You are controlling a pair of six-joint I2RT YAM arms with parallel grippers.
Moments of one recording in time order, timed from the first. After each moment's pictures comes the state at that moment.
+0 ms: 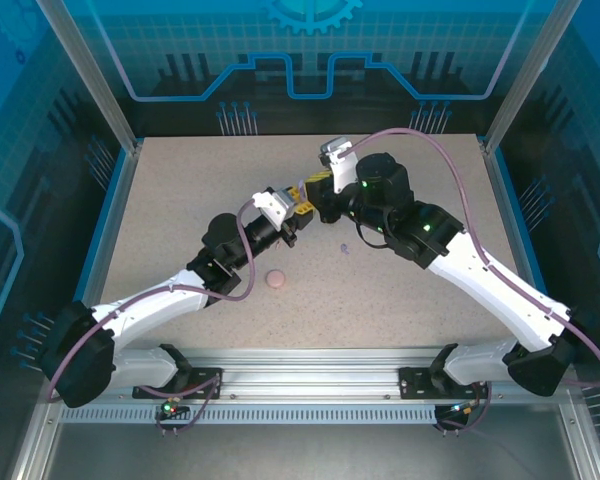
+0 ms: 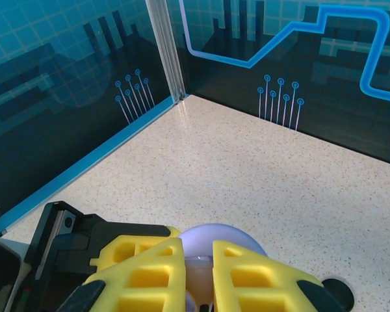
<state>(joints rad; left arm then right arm) -0.68 1.25 0.73 0.68 0.13 0.12 0.79 1.31 1.44 -0.46 0.05 0.17</state>
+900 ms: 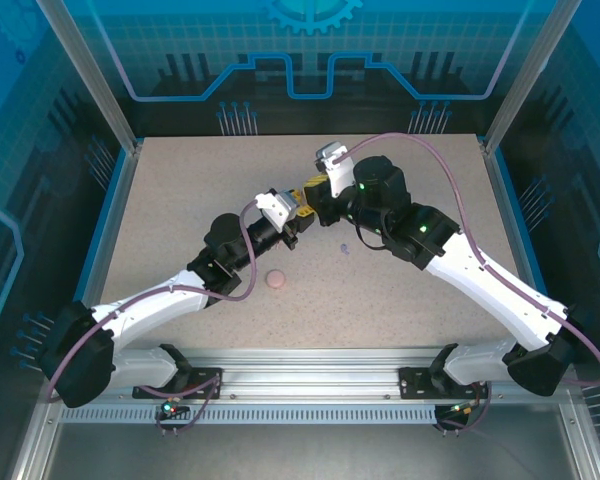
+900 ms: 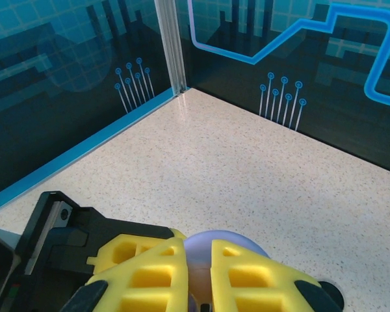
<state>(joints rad) -0.69 1.25 0.73 0.65 0.13 0.12 0.79 1.31 1.40 -0.43 0.02 0.10</state>
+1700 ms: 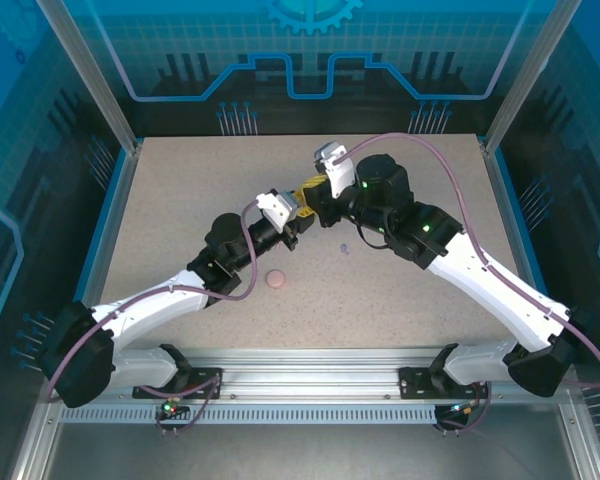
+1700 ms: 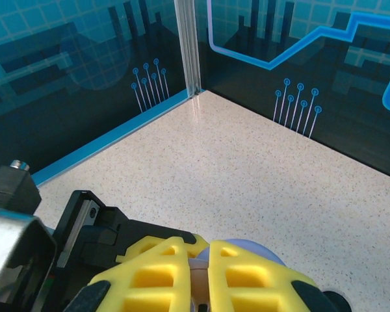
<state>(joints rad) -0.69 1.25 0.73 0.63 0.13 0.12 0.78 1.30 1.42 -0.44 -0.03 0.07</state>
